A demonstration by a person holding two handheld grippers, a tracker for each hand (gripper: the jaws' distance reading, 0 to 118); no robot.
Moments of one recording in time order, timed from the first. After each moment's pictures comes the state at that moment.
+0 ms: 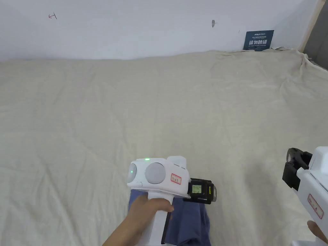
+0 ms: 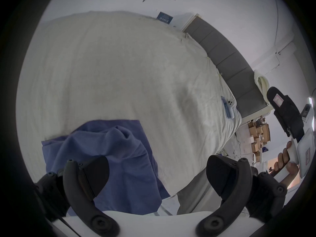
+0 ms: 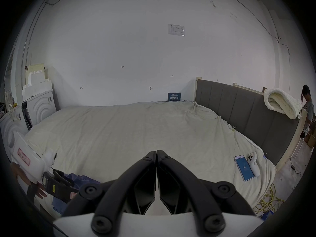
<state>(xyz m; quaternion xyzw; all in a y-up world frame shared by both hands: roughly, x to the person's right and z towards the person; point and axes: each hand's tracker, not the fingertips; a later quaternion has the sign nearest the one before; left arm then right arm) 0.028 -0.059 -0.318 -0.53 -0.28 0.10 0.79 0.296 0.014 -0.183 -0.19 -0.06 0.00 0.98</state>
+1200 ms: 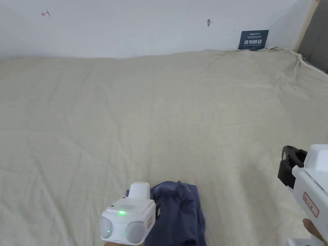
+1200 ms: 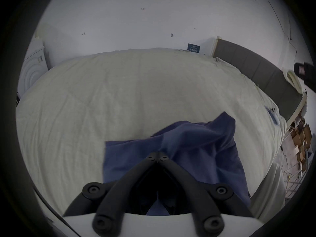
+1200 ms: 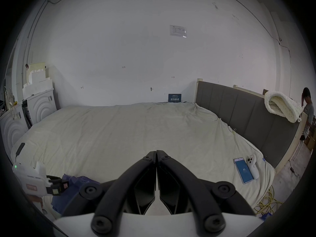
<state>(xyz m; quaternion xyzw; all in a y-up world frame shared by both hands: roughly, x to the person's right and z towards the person) -0.015 -0.139 -0.265 -0.39 -0.12 0.01 0.91 0.299 0.015 -0.185 -0.19 -0.06 0.01 0.98</state>
